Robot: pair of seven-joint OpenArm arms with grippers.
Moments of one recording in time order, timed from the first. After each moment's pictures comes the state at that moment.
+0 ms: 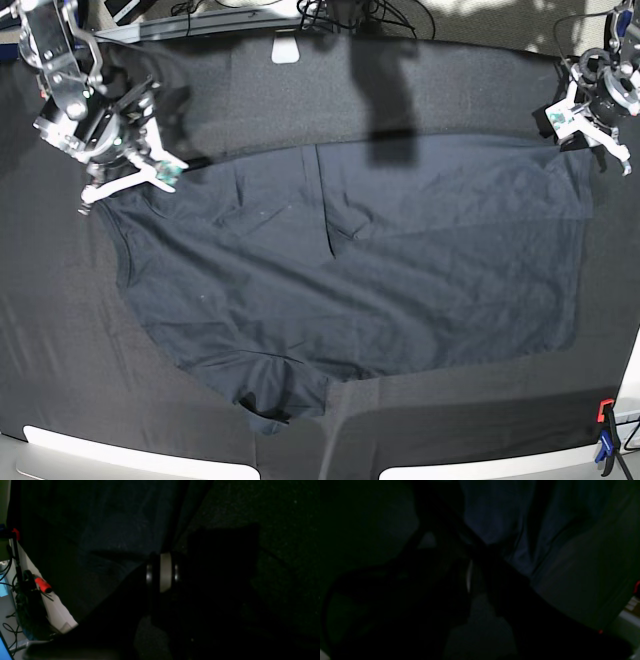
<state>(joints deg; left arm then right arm) 26.8 -39.7 0.2 86.8 31.2 -26.8 -1.2 -16.3 38.5 -7.2 105.2 -6.6 33.8 -44.6</state>
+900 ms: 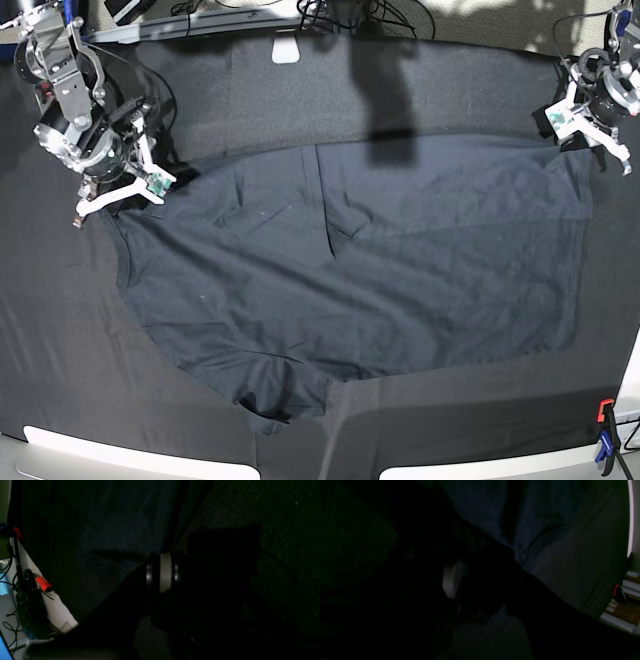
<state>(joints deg) 26.8 -39.4 0.2 86.8 31.2 -26.8 -1.0 -14.0 38.0 -7.4 99.8 -16.3 29.3 -31.4</state>
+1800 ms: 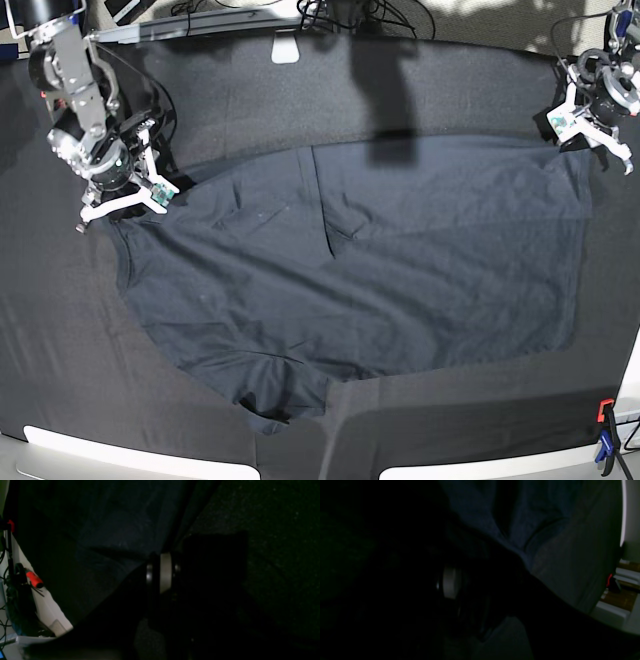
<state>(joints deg) 26.8 -39.4 0.2 86.8 26.8 -26.8 -0.1 -11.0 34.1 -7.3 90.9 -24.4 24.8 -29.5</state>
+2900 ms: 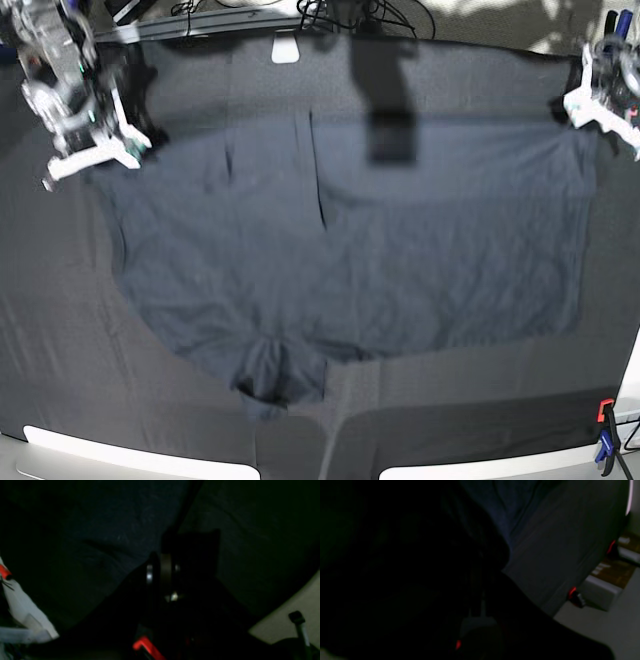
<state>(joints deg) 34.1 -47.1 0.4 88.2 17.8 -27.3 1.0 -30.0 42.8 -1.5 105.8 -18.8 21.2 -41.6</state>
